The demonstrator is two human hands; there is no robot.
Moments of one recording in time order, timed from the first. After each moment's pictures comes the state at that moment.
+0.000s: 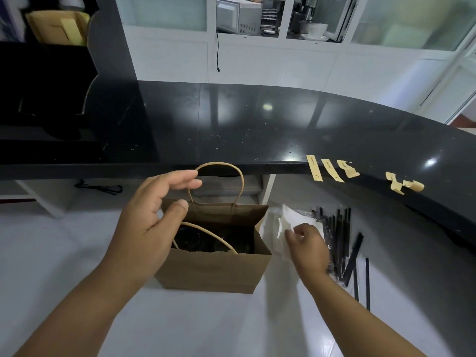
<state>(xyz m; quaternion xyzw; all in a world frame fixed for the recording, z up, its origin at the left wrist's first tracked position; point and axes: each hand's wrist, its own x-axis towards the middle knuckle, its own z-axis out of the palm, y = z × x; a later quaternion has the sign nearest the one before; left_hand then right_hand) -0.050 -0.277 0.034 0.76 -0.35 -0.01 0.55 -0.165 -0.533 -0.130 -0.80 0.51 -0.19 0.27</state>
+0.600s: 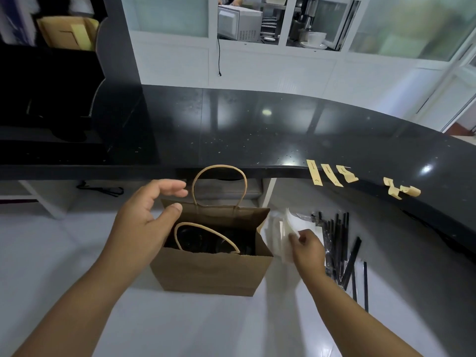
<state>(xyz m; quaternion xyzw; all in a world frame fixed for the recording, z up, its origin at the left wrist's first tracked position) -0.032 -0.267 0.020 0.80 -0.27 -0.04 0.53 -0.165 -0.534 -0.132 -0.75 0.50 -0.21 0.37</state>
